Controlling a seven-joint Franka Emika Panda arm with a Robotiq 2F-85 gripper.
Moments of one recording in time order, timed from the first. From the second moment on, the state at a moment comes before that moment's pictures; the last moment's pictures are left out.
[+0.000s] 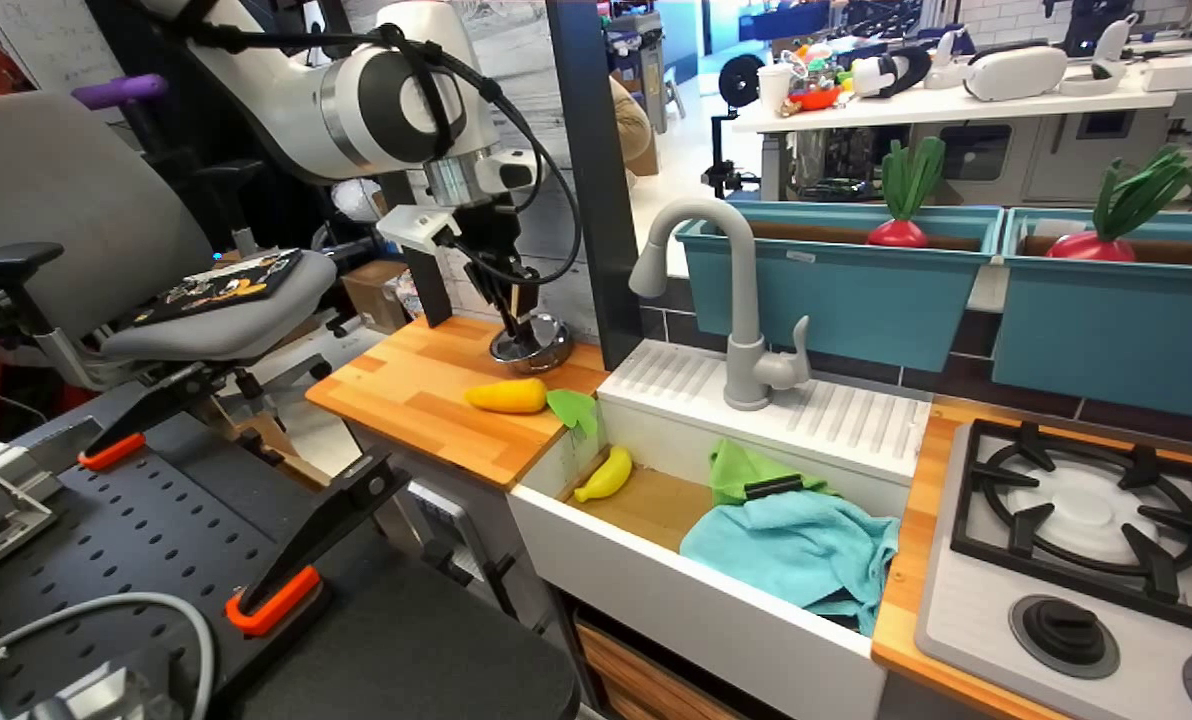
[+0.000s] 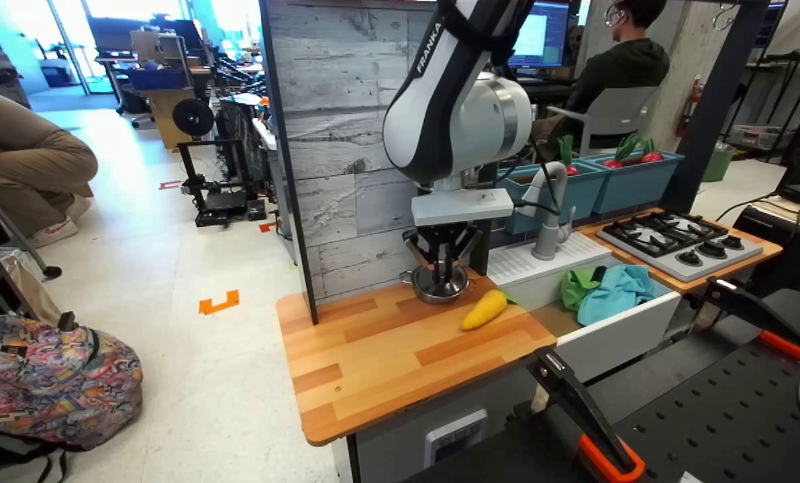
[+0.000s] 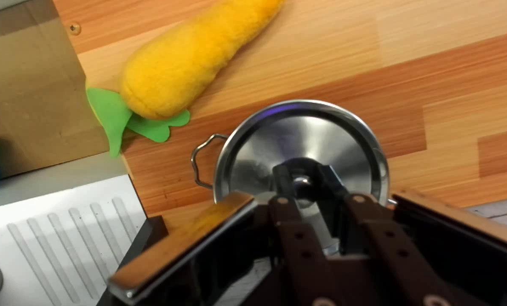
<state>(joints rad) 0.19 1.01 -0.07 -1.59 -0.03 2.58 0.40</state>
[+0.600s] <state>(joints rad) 0.19 1.04 -0.08 -1.57 -0.02 2.58 0.43</state>
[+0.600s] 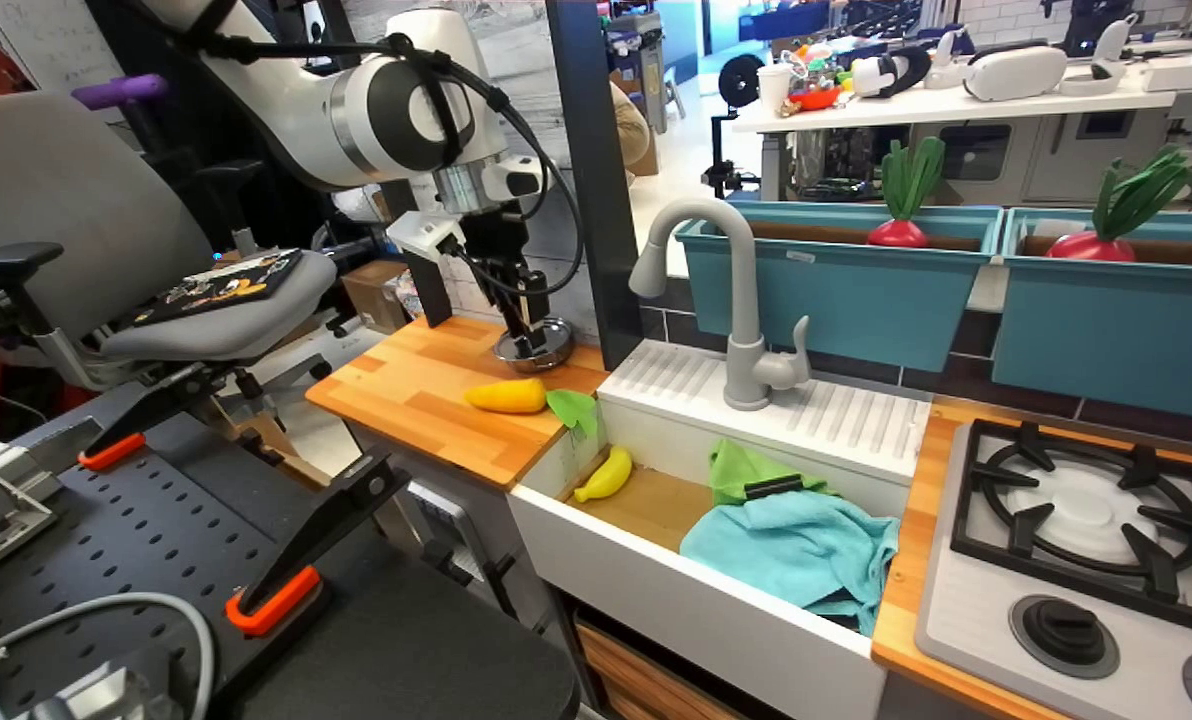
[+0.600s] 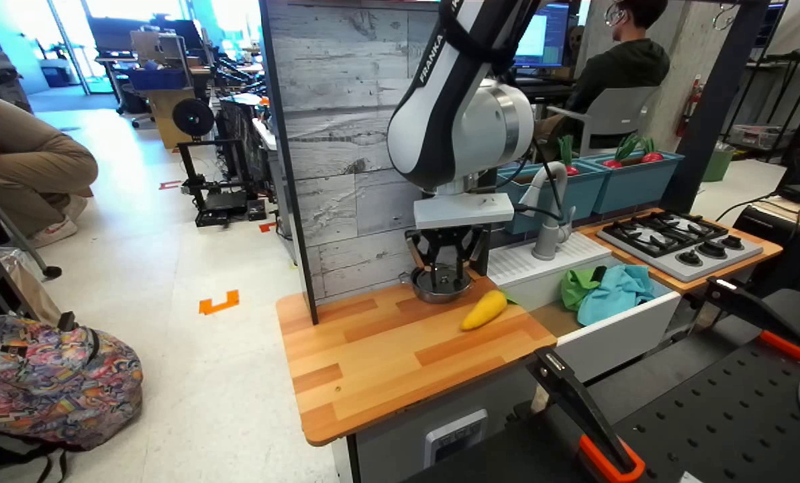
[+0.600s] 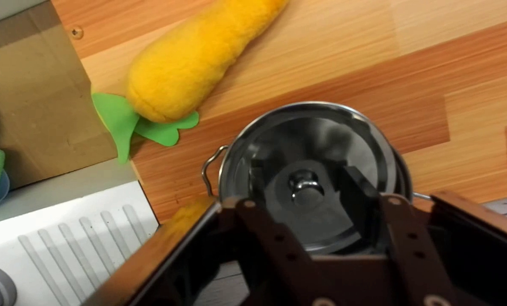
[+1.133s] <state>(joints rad) 0.19 1.05 -0.08 -1.56 -0.01 2.58 0.44</state>
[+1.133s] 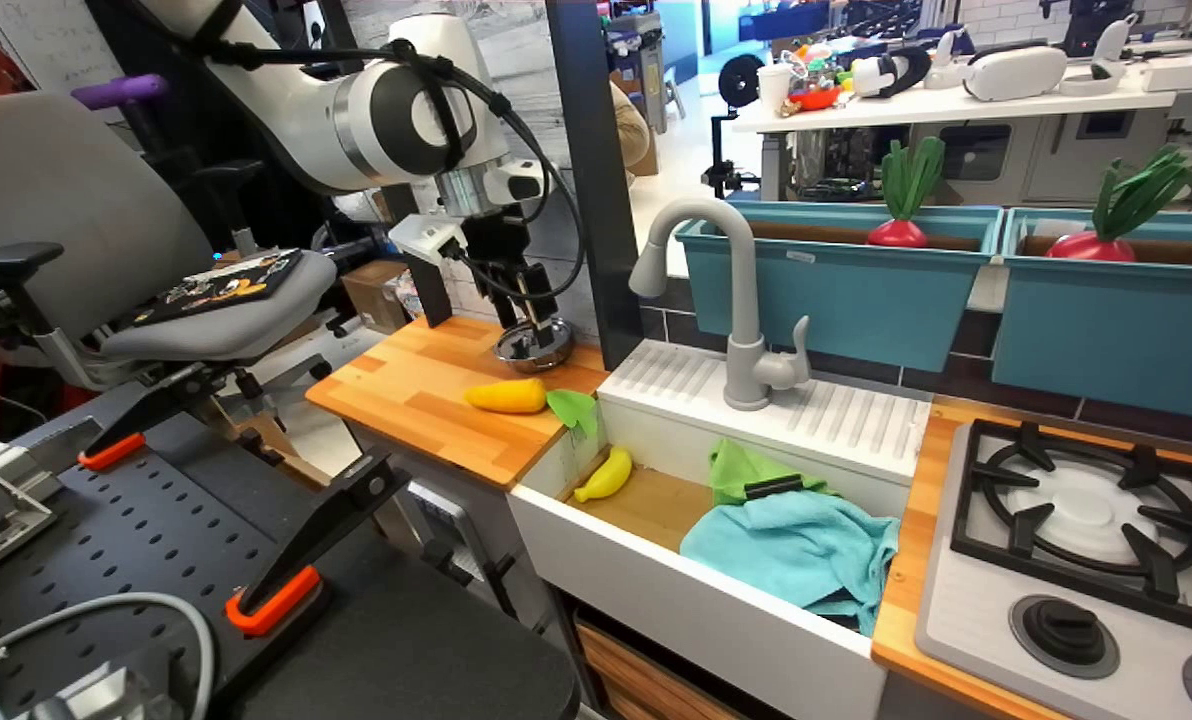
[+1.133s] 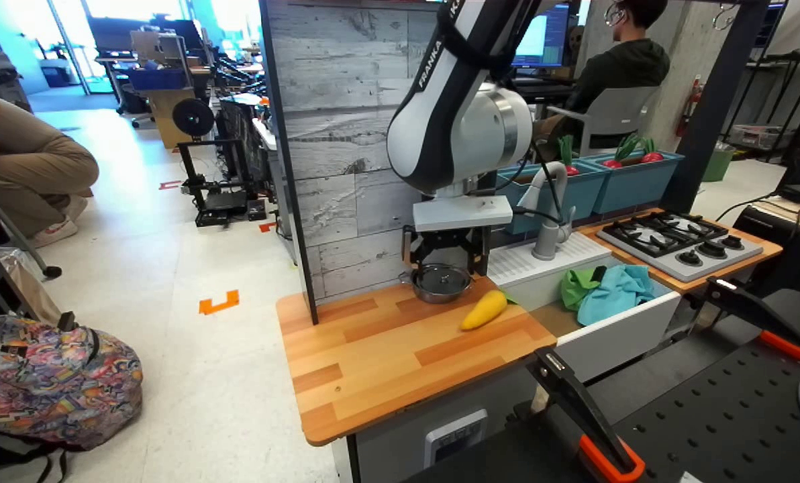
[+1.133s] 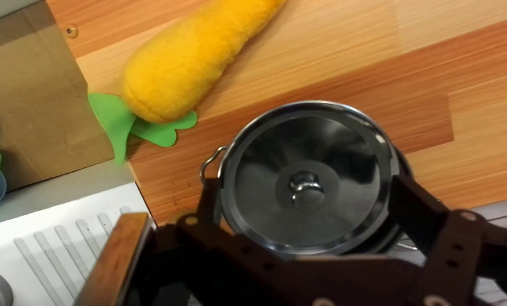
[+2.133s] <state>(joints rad) 0.33 0.77 -0.13 -1.93 -0.15 2.59 0.39</state>
